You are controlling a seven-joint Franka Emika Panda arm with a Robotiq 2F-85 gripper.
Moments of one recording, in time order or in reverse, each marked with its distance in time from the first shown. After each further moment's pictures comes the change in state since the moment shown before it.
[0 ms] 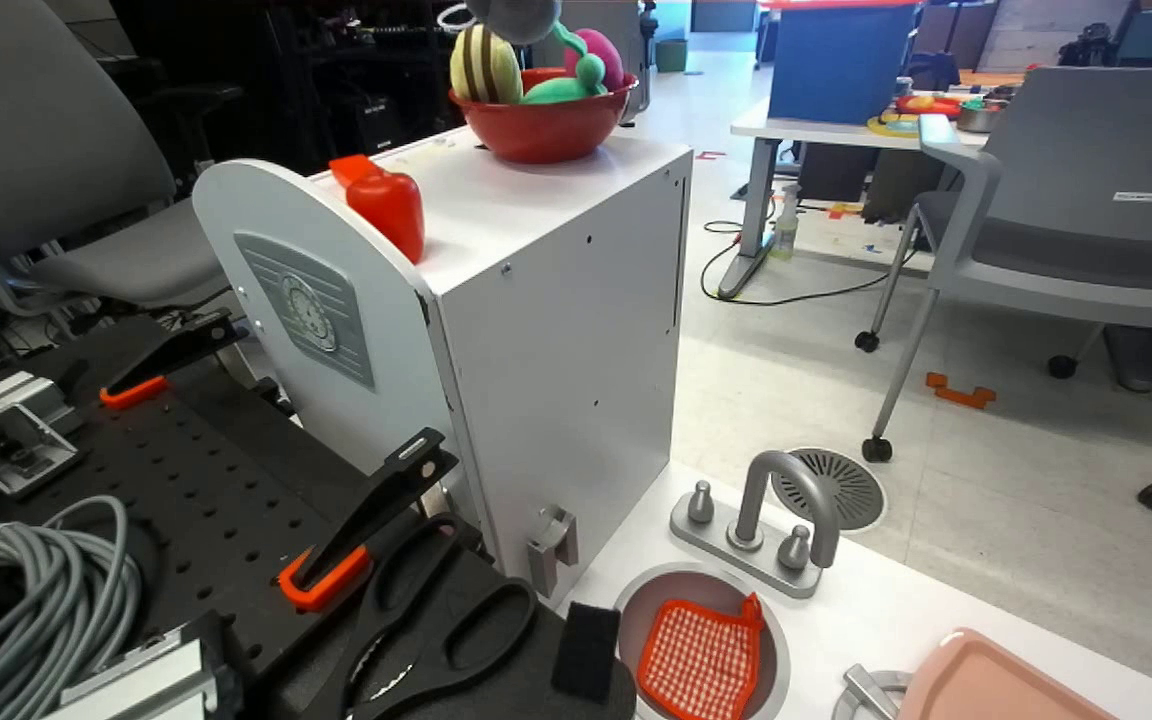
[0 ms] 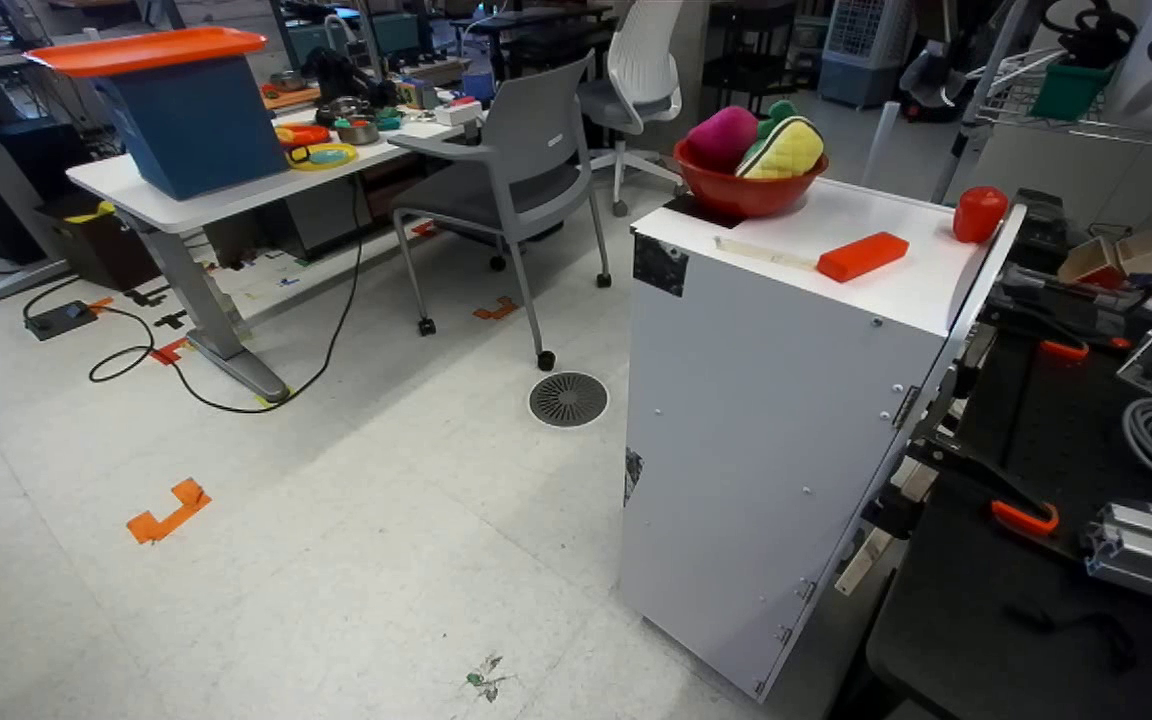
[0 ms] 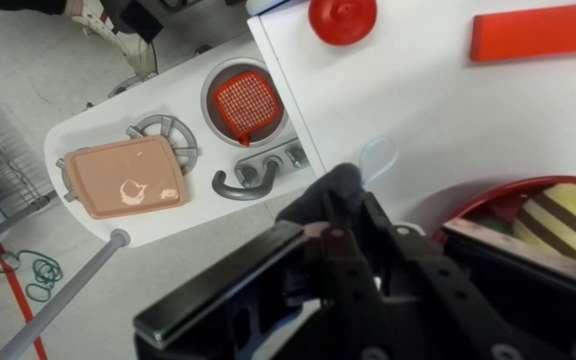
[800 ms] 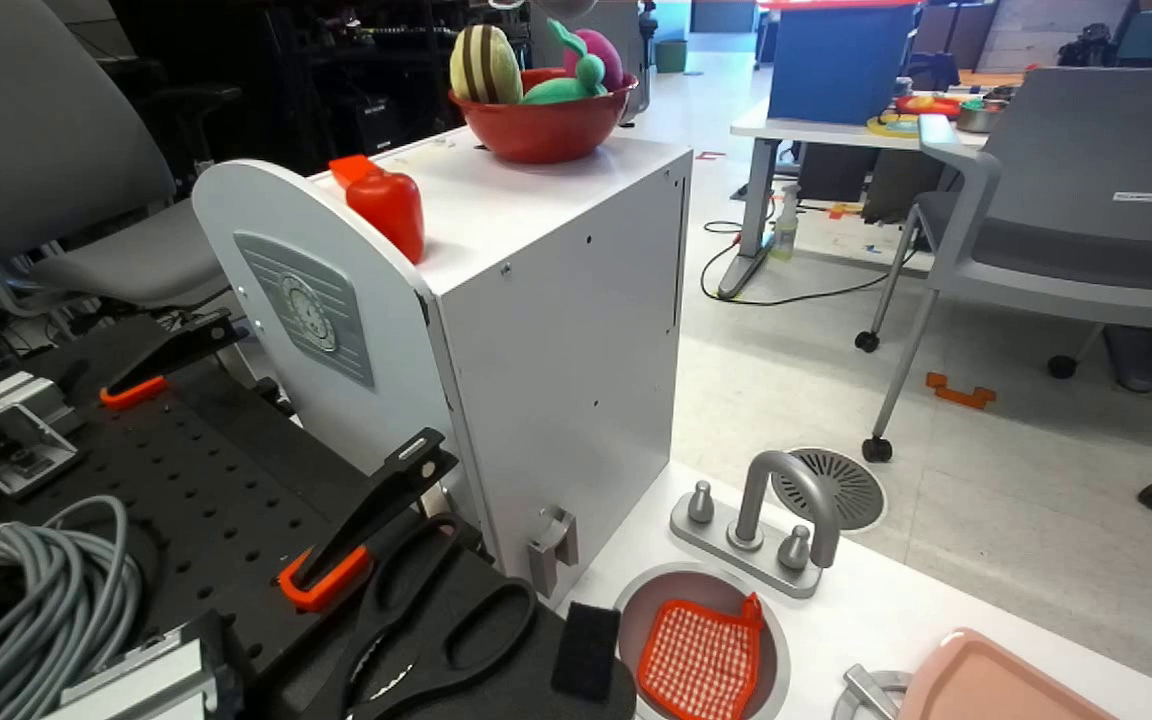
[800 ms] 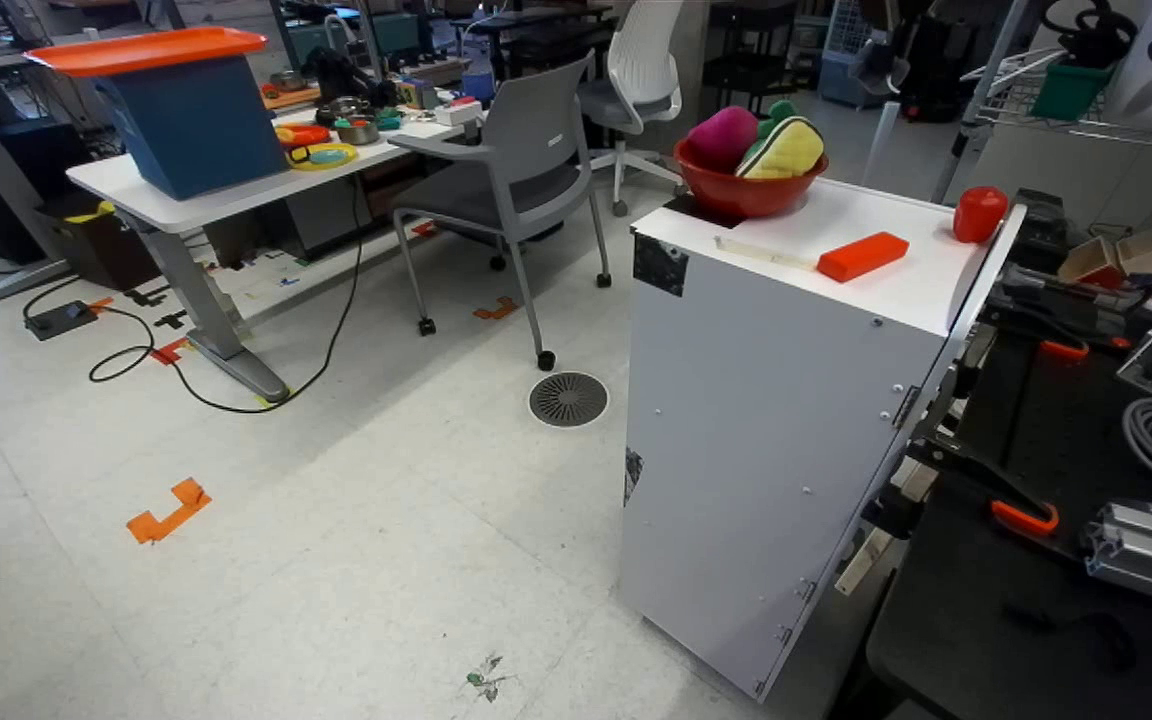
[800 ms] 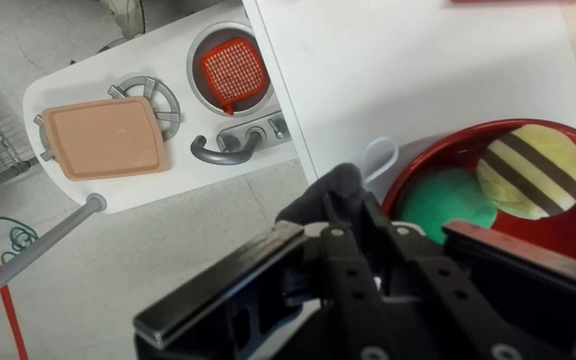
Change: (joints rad) arm 0.028 0.116 0.009 0.152 0.001 -0.028 -0.043
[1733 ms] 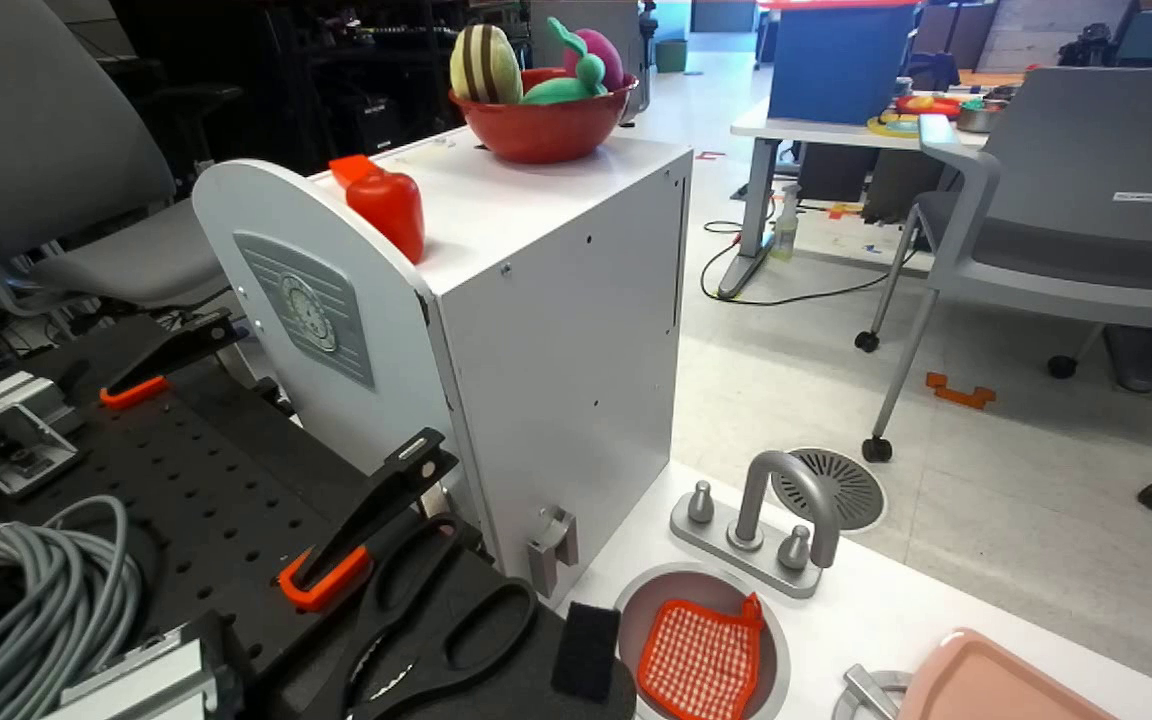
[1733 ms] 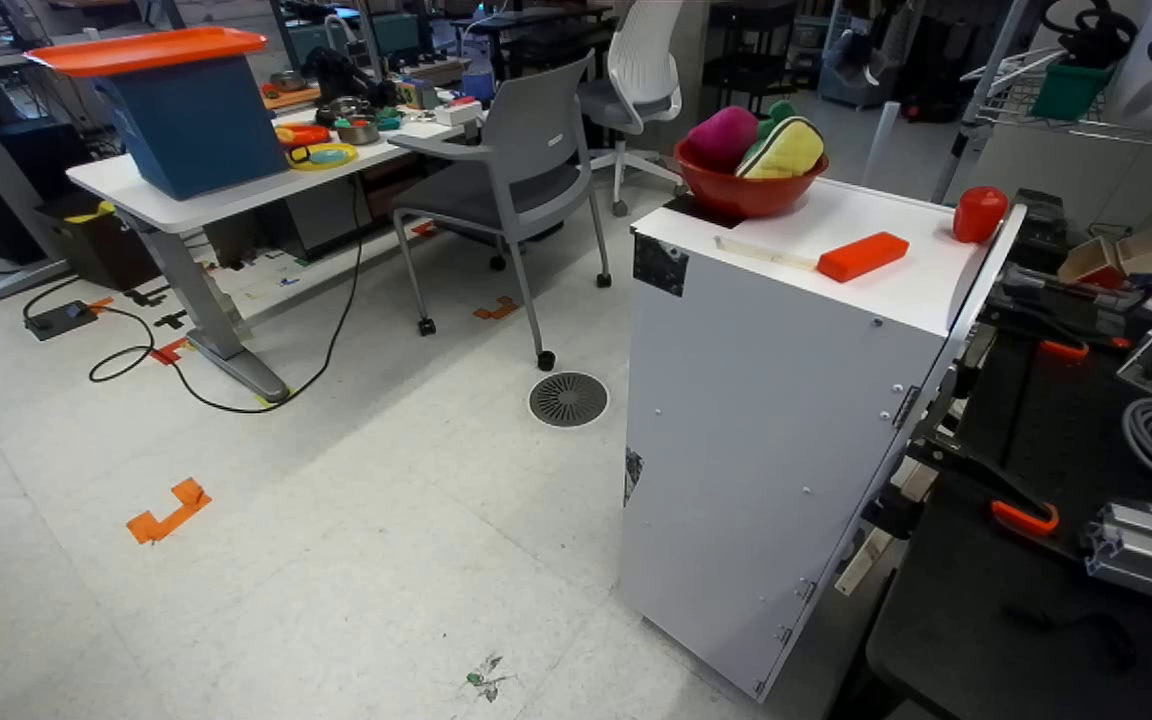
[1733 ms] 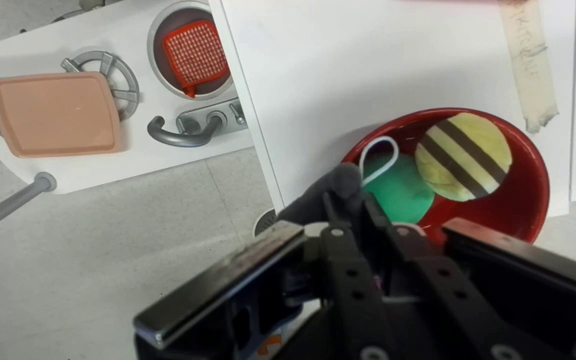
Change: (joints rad) arm 0.020 0.004 -0.001 0.023 0.092 0.016 -0.112
